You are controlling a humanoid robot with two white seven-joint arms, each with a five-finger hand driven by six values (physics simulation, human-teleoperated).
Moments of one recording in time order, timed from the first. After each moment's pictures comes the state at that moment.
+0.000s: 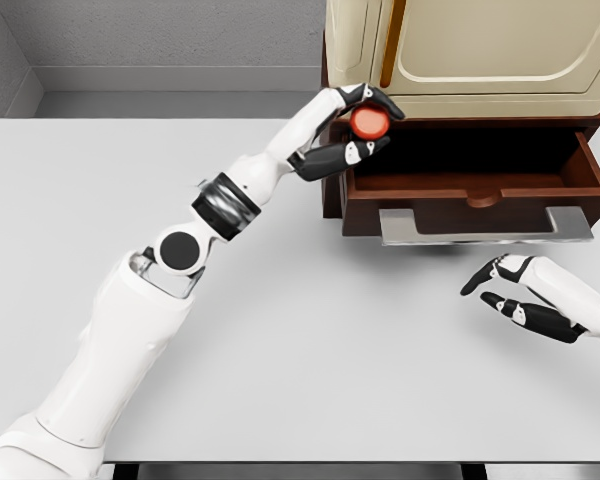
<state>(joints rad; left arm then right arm) -0.51 0.07 -0.51 -1.52 -0.04 -0.20 -0.22 0.24 -0.73 -0.04 -1.77 -0.03 -0.61 0.41</state>
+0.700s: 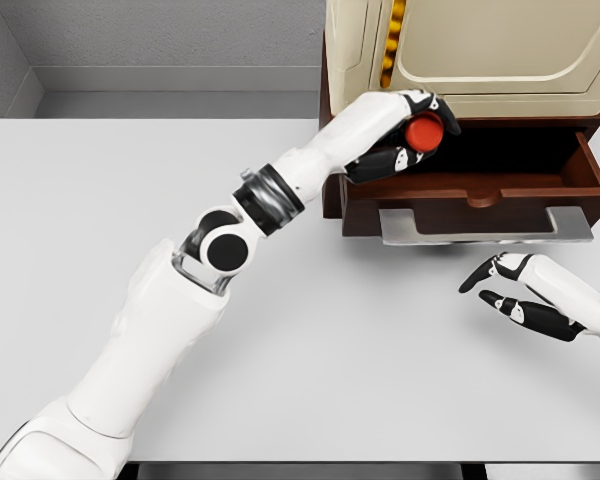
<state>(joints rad) -0.56 0.00 -0.55 -1.53 -0.41 -0.21 -0.22 0.23 -0.72 -0.04 -1.77 -0.02 -0.61 0.42</state>
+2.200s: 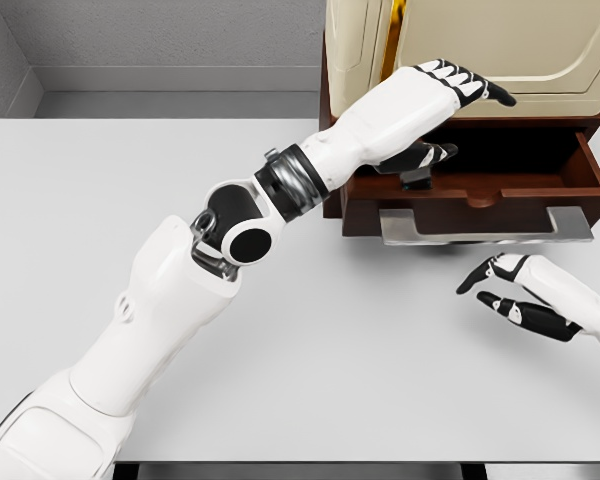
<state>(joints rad) -0.65 0.00 -0.62 -1.58 -0.65 -0.21 -0.22 0.23 -0.72 -0.03 -1.76 -0.01 -0.61 0.42</state>
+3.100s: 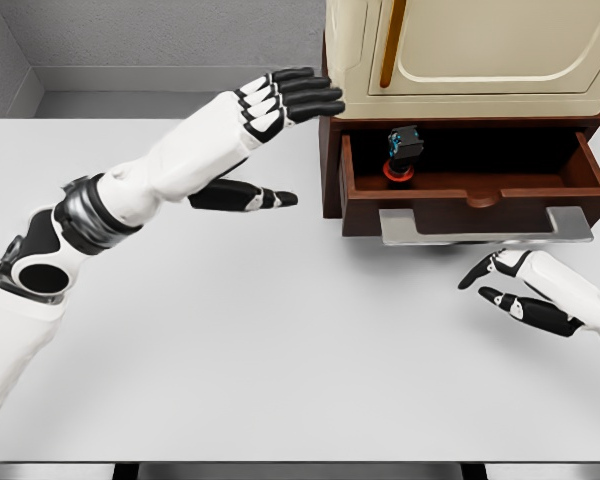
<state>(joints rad) -0.46 0.45 -0.44 -1.79 -0.20 -0.61 -0.22 0.21 -0.72 -0.04 -1.75 0.00 -0.61 0.42</state>
